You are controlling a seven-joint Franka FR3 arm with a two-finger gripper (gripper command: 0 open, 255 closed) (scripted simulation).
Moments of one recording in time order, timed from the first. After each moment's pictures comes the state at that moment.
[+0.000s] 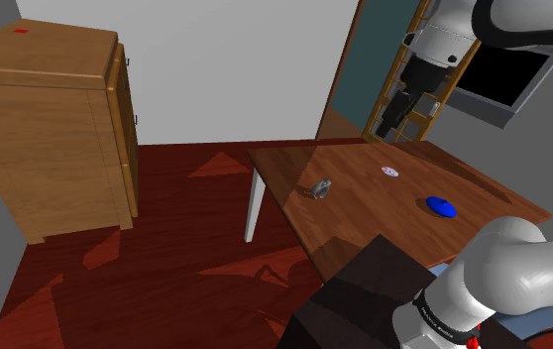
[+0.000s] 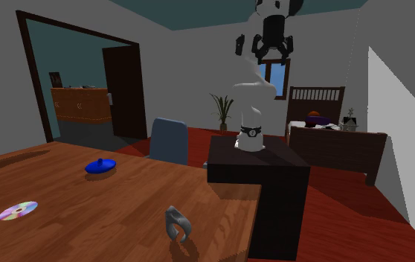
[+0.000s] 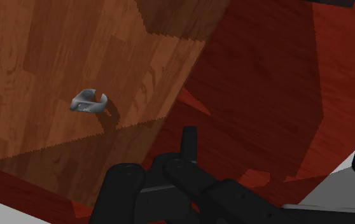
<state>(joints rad) -0.01 -0.82 0.02 -2.34 0.01 1.64 -0.14</state>
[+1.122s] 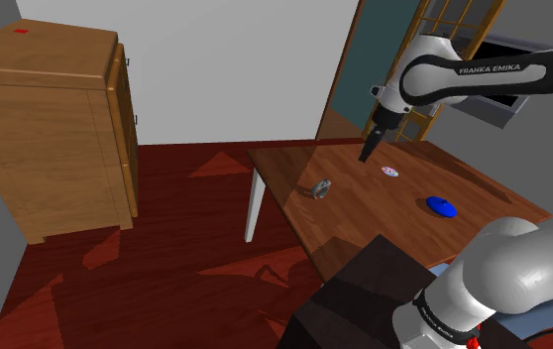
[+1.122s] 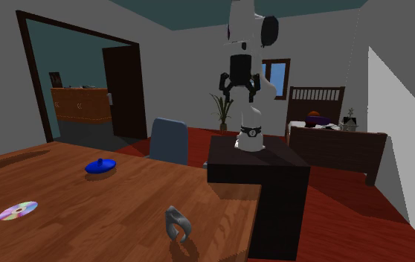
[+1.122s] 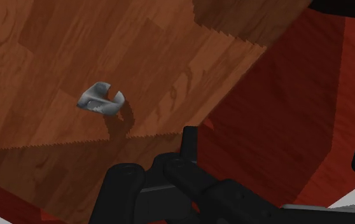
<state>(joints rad) -0.04 -0.54 -0.25 -2.48 -0.11 2.03 -0.51</state>
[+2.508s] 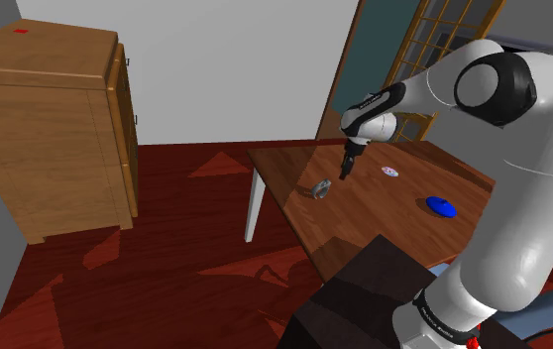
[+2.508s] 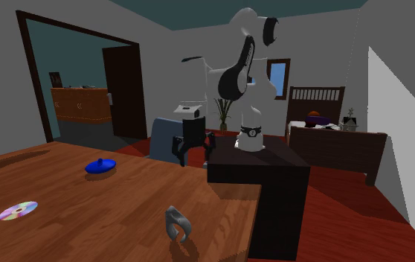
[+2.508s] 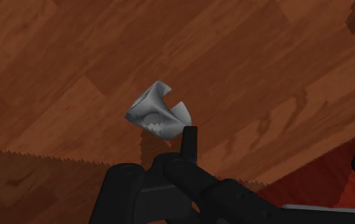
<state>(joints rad) -0.08 0.30 -0.43 -2.14 0.22 2.42 -1.20</state>
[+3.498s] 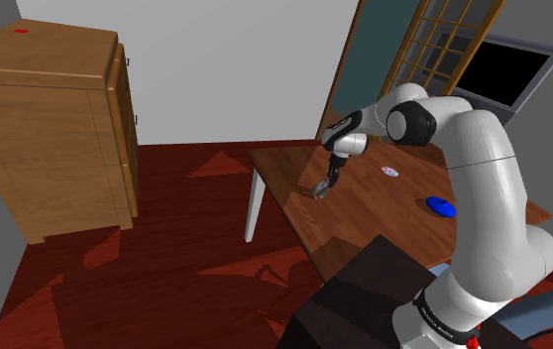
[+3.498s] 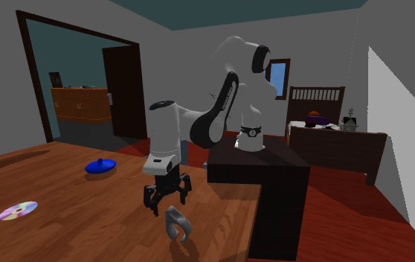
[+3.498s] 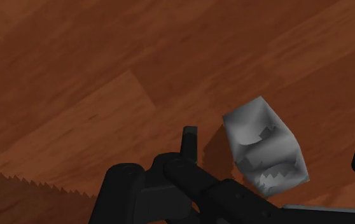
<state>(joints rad) -0.27 0.82 -0.31 -1.65 0.34 2.40 -1.43</state>
